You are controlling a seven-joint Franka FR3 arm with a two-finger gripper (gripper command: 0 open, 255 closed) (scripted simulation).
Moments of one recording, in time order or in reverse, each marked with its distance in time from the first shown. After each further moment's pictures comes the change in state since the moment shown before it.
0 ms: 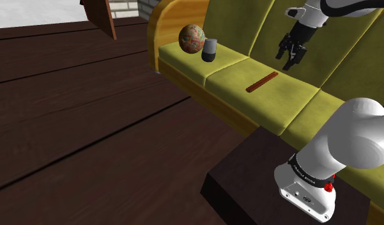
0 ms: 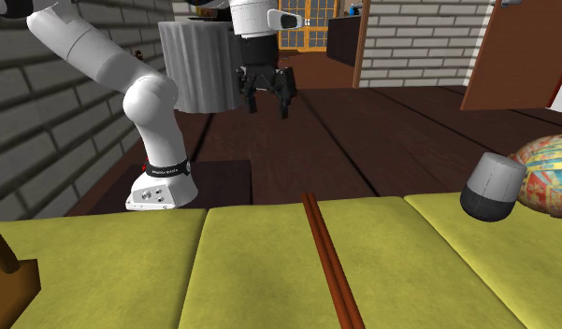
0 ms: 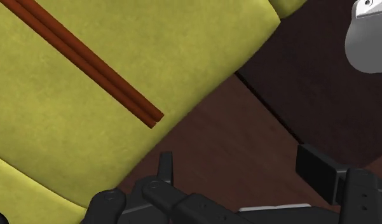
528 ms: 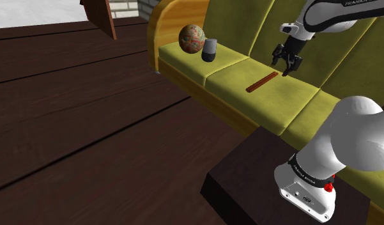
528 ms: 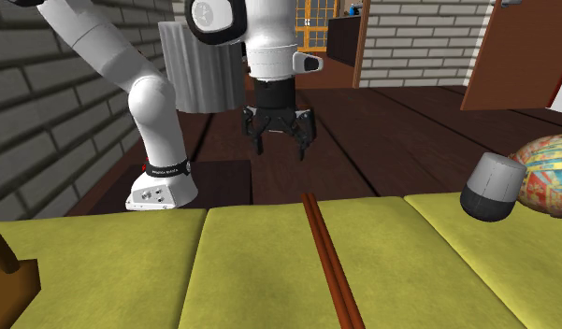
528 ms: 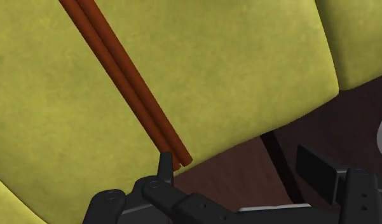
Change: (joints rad) arm 0.139 0.214 -0.311 0.075 -0.078 0.170 -0.409
